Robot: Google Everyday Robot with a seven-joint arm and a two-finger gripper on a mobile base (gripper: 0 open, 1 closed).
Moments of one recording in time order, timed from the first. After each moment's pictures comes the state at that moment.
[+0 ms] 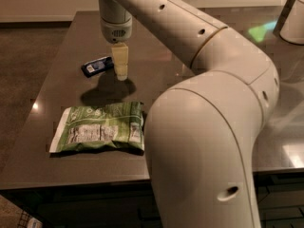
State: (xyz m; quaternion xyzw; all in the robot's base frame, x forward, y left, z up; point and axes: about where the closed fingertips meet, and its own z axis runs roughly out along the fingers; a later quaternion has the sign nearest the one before) arm 0.700 0.102 0.873 -0.79 0.60 -0.04 0.12
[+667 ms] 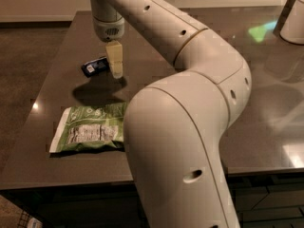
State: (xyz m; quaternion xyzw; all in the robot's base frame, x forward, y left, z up) arm 0.711 0.123 0.868 -0.81 0.57 -0.04 0.10
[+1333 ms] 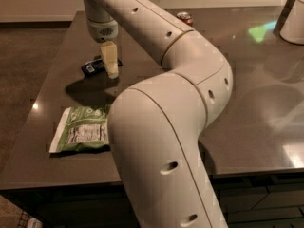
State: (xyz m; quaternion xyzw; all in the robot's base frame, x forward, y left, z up) arm 0.719 0.139 0.861 -0.82 0.56 -0.04 0.09
